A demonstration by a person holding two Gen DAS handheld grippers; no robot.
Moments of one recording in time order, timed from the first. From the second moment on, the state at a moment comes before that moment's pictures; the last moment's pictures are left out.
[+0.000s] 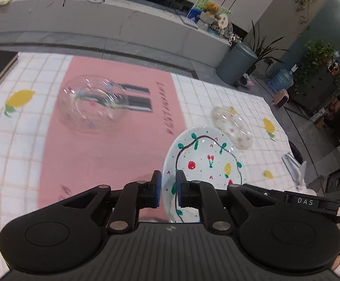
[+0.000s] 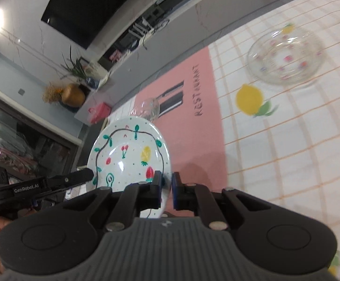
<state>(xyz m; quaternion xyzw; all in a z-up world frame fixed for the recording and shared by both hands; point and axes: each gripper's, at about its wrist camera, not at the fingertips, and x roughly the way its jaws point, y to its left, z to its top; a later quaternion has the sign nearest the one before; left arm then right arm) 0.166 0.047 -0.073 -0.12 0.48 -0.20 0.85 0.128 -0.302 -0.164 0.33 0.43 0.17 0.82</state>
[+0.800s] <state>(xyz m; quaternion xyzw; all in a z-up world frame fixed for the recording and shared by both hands) 0.066 -0.062 -0.149 -0.19 0.52 -0.13 0.83 0.048 -0.409 -0.197 0.35 0.47 0.07 0.81</state>
